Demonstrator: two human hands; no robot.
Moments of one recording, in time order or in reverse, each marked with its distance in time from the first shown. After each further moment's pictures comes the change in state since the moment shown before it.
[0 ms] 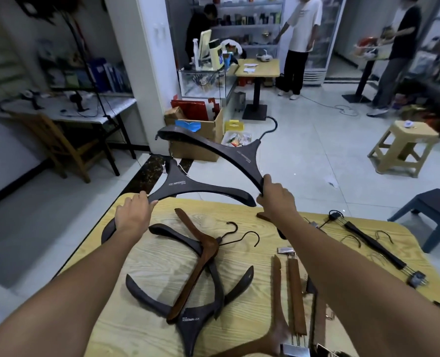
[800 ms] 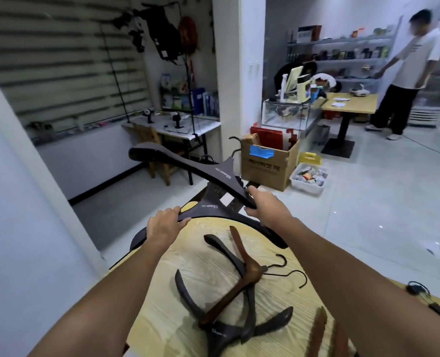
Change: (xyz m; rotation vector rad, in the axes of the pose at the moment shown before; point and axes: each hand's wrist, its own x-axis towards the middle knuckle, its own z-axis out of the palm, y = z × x) left_hand -0.053 -0.045 -0.046 -0.023 -0.007 -0.260; right_hand 0.009 -0.114 -0.031 0.189 -0.221 -0.616
